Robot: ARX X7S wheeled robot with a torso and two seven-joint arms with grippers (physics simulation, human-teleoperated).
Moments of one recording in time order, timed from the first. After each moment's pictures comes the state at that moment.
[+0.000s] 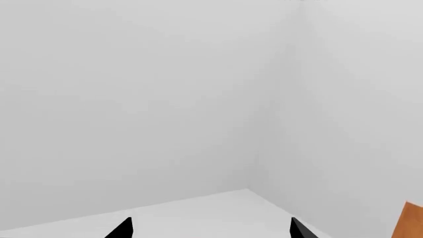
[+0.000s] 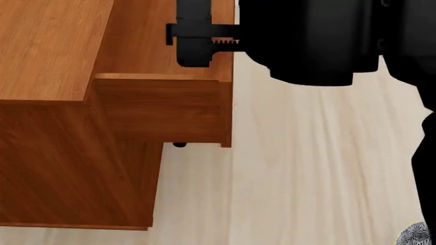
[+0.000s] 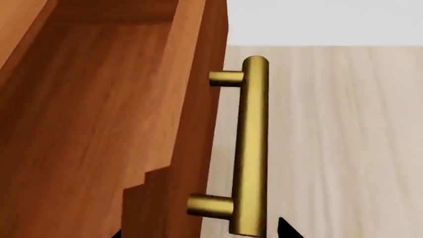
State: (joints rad) left arm -0.37 -0.38 -0.45 0.77 -0.55 -0.60 -0.77; right arm 1.69 0.40 -0.70 0.37 2.11 1.14 1.26
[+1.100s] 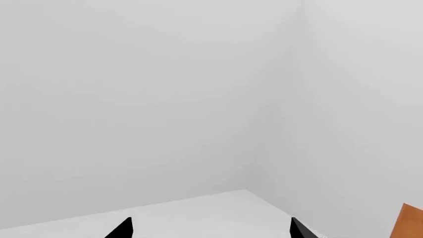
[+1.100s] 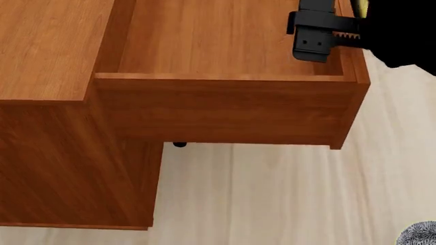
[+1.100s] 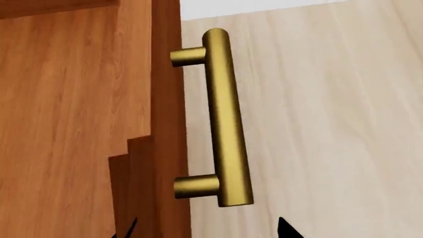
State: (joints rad) left arm -0.37 -0.39 -0.44 0.77 -0.57 -0.59 -0.78; right arm 1.82 0.63 -0.84 0.53 2.28 1.22 1.31
